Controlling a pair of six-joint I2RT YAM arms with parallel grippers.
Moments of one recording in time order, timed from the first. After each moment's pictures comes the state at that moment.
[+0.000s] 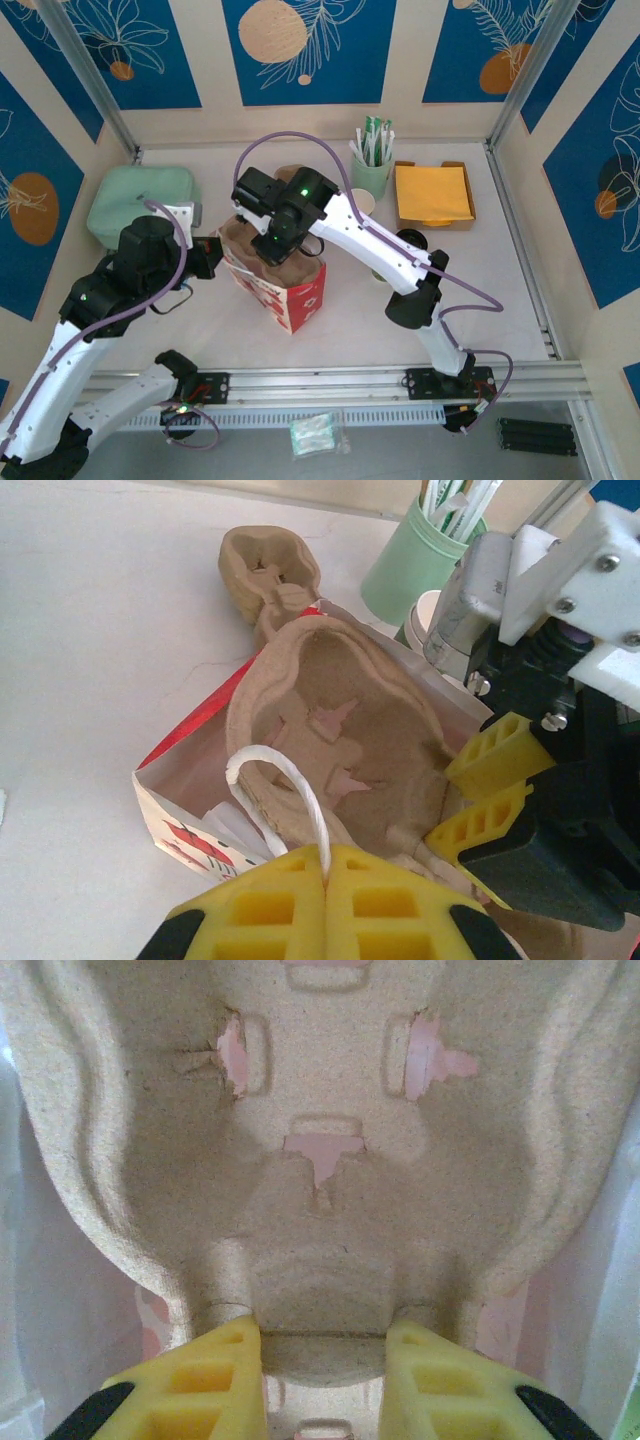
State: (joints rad) left arm -0.56 0.78 1.20 -0.99 -0.03 -0.48; right arm 1.07 2.13 2.54 -1.65 0.02 0.18
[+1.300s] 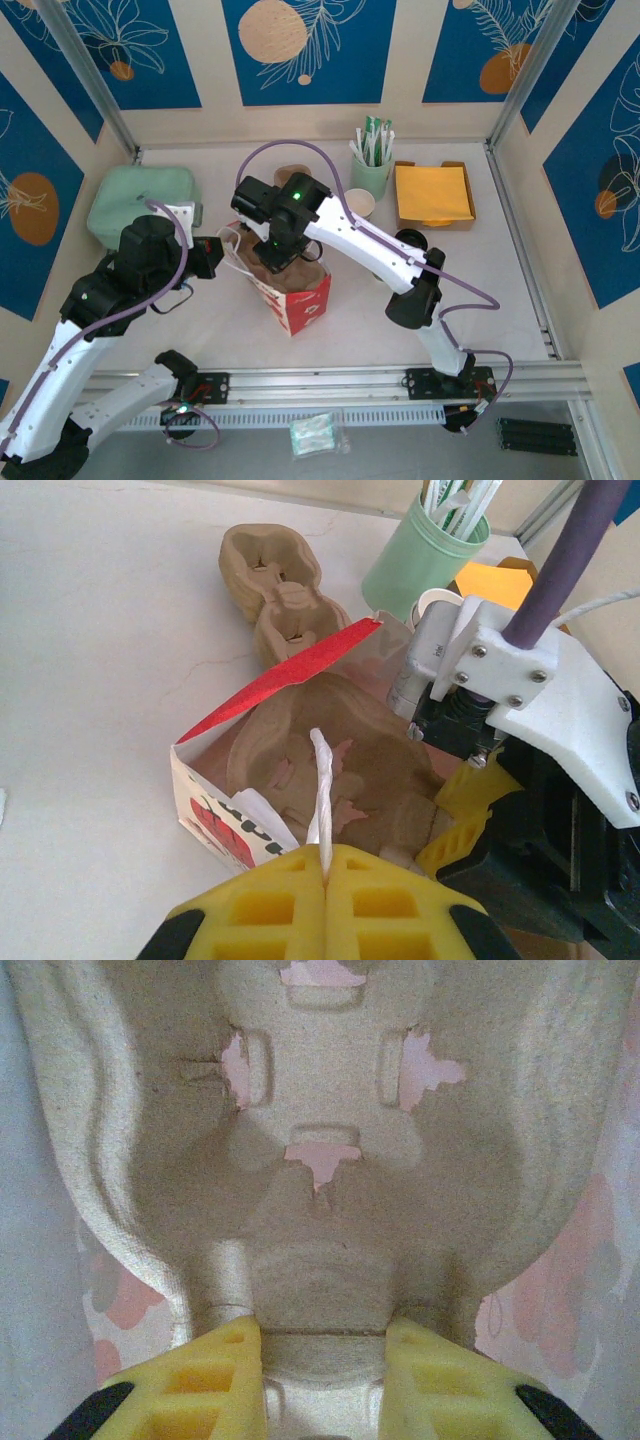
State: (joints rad) left arm -0.56 0.78 1.20 -0.99 -0.03 -0.48; right arm 1.07 2.13 2.45 -1.65 0.01 0.23
